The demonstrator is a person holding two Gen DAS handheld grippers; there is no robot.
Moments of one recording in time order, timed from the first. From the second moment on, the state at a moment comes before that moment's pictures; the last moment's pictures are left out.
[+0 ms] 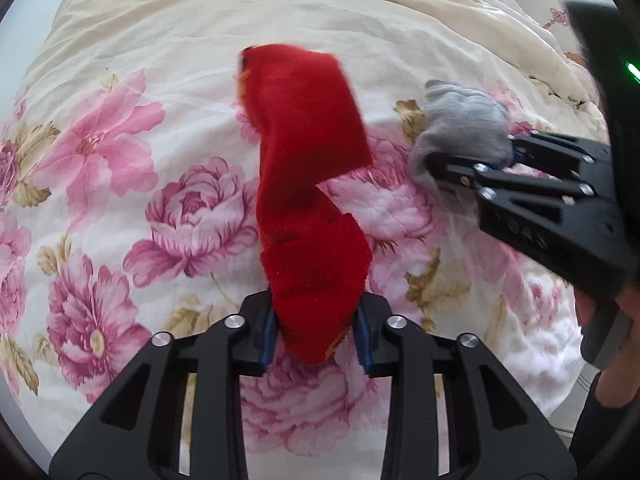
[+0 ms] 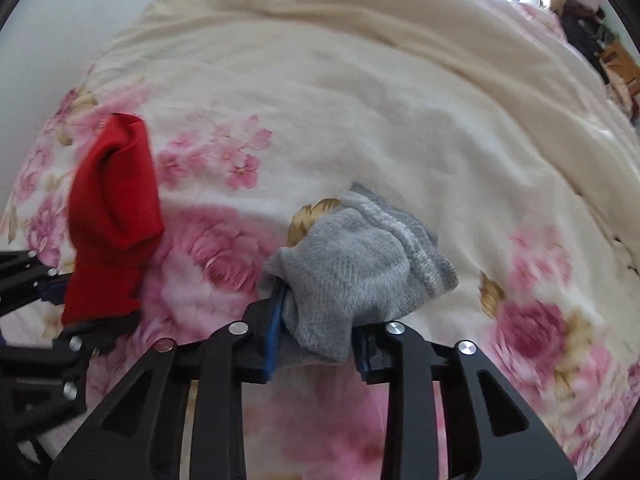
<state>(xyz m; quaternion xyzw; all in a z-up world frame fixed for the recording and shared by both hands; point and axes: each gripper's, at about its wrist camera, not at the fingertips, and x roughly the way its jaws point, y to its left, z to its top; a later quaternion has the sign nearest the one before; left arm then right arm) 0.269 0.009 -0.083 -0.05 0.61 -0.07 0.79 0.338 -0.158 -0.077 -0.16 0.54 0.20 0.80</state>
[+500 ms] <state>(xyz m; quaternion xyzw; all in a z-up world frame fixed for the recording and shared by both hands) 0.172 -0.031 -0.047 -0.01 0.63 -0.12 0.77 0.191 -0.221 -0.046 -0.10 0.55 0.17 0.81</state>
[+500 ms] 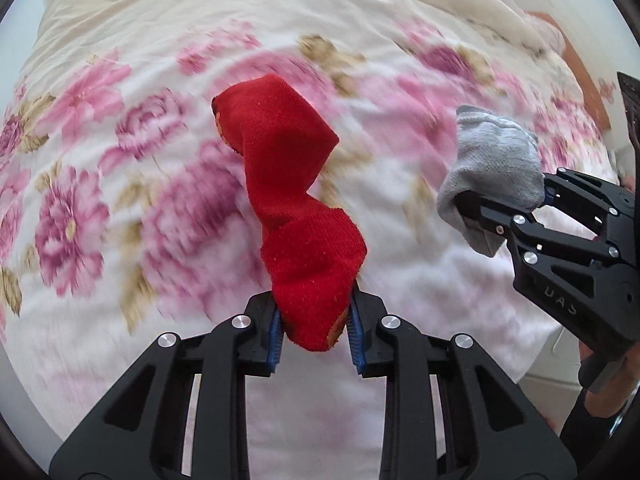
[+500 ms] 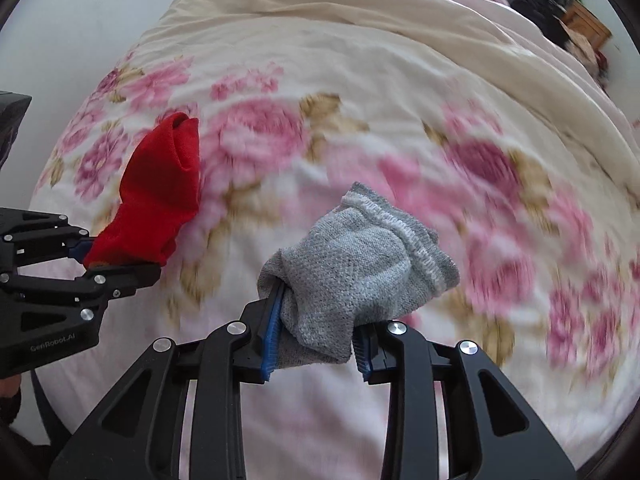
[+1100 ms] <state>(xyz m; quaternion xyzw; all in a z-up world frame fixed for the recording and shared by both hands) 0.075 -0.151 -0.032 0.09 0.62 -0.15 0.76 0.050 -0.302 -0.035 -0.05 0.57 0.11 0.82</state>
